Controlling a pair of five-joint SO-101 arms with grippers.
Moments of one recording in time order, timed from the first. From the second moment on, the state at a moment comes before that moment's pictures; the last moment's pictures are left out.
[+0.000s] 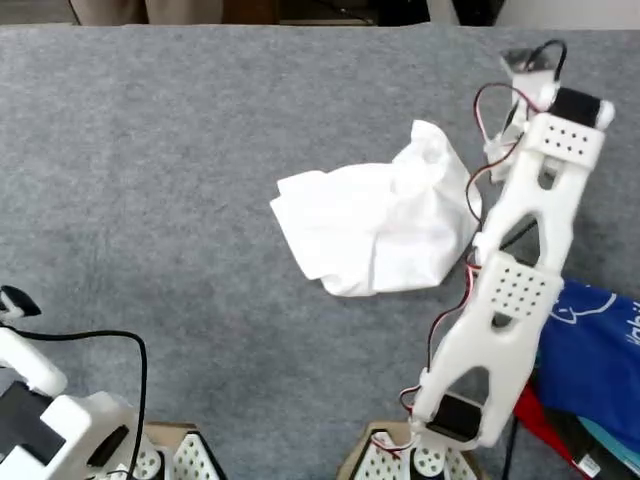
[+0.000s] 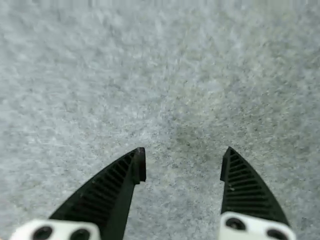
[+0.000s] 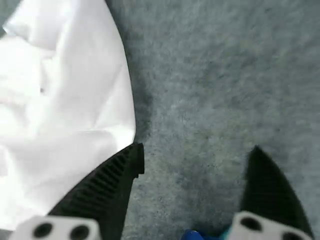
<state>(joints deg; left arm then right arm) -59.3 -9.4 30.9 65.5 -21.8 18.5 49.9 -67.0 101.3 18.9</state>
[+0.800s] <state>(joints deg) -61.0 -9.4 31.2 65.5 -20.9 -17.4 31.2 -17.2 90.1 6.3</state>
